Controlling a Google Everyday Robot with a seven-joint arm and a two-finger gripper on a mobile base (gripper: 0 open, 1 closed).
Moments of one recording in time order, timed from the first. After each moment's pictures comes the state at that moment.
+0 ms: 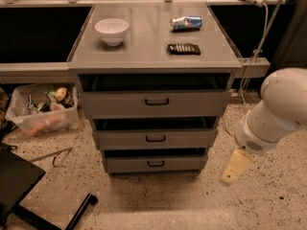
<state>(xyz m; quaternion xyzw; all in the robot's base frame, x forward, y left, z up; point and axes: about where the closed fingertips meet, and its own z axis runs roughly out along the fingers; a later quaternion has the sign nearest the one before) 0.444 -0.227 0.738 -0.51 0.85 0.02 0.11</state>
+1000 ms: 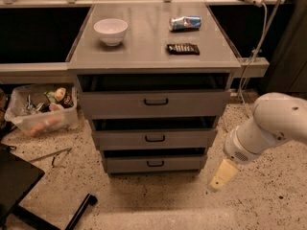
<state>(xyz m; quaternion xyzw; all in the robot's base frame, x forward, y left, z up) 0.456 -0.206 0.660 -0.51 0.84 0.11 0.14</state>
